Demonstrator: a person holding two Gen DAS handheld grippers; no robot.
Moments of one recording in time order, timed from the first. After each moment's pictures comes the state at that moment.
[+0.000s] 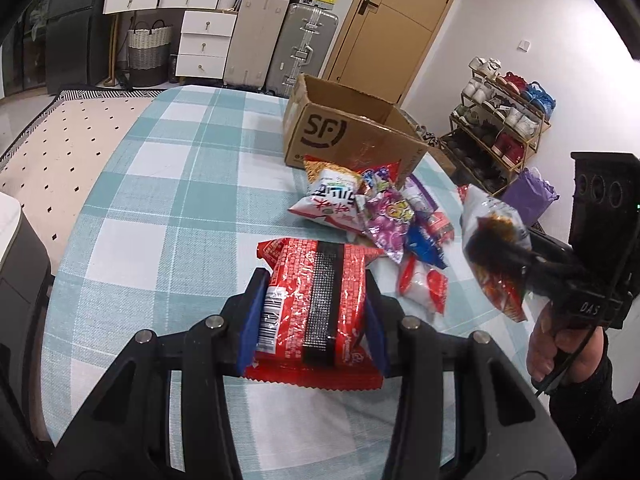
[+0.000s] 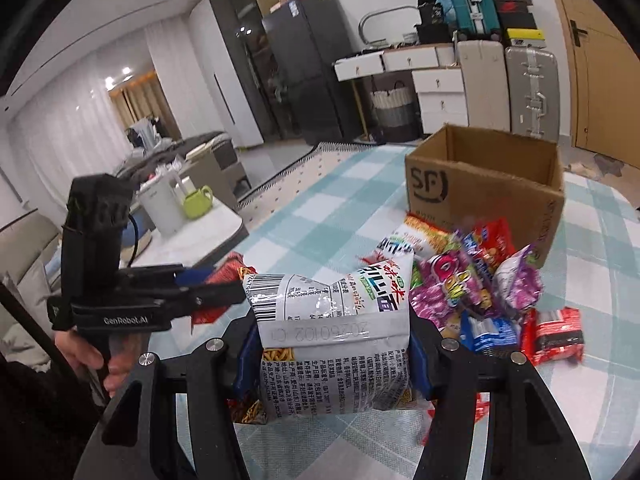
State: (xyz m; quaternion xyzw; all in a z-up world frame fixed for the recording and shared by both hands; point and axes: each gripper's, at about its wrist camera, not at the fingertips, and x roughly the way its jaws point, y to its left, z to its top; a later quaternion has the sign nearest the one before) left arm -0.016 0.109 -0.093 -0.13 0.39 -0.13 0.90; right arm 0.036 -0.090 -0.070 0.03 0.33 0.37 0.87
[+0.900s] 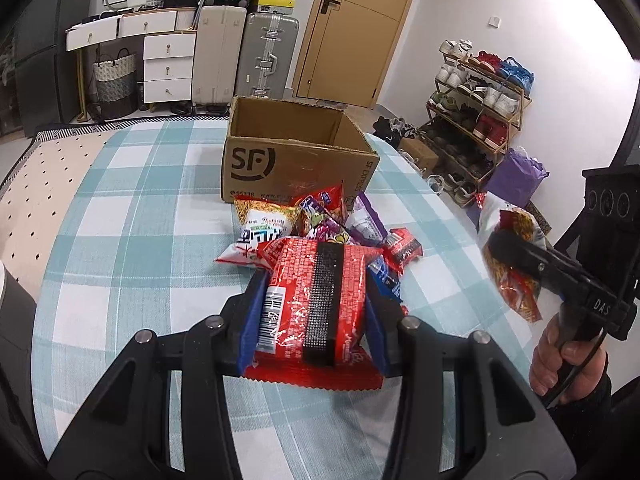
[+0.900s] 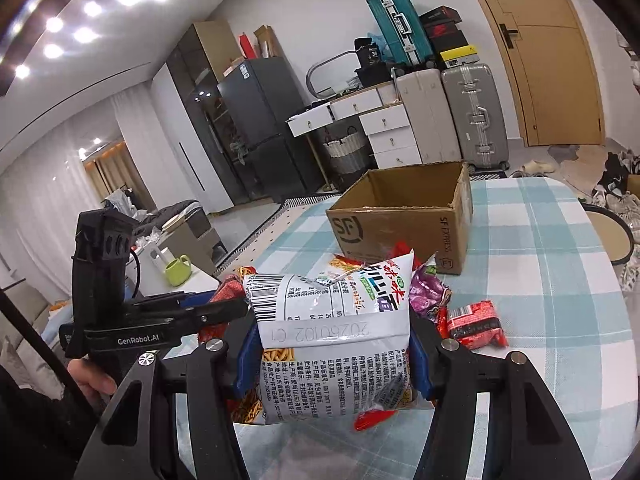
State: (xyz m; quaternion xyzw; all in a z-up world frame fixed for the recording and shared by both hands) left arm 0.020 0.035 -0.058 -0.07 0.37 -0.17 0.91; right arm 0.019 -0.186 -0.045 0.11 0.28 0.30 0.90
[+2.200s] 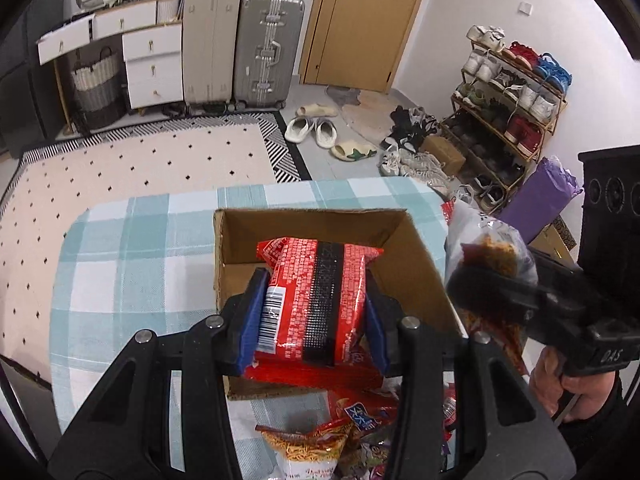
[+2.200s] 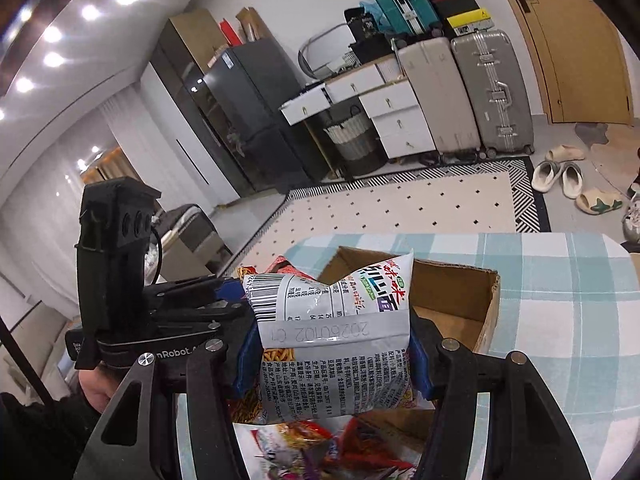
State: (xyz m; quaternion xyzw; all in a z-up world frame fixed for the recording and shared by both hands) left arm 0.338 0.007 -0.013 -0.04 0.43 -0.16 0.89; right arm 0.305 -0.158 -0.010 0.14 0.36 0.33 0.86
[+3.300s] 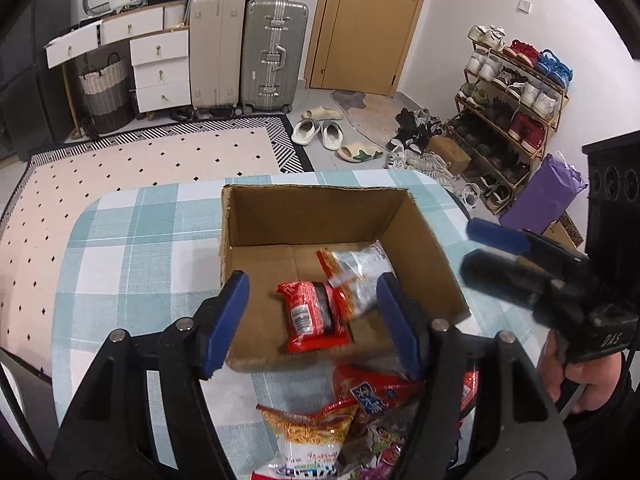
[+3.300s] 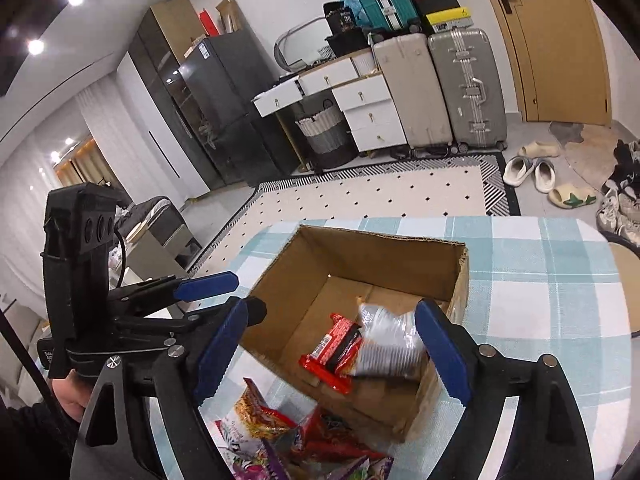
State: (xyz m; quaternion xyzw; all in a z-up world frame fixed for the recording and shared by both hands) left arm 0.292 0.012 -0.038 -0.03 0.40 -0.14 0.90; right arm 0.292 -0.170 -0.036 0.11 0.35 0.28 0.89
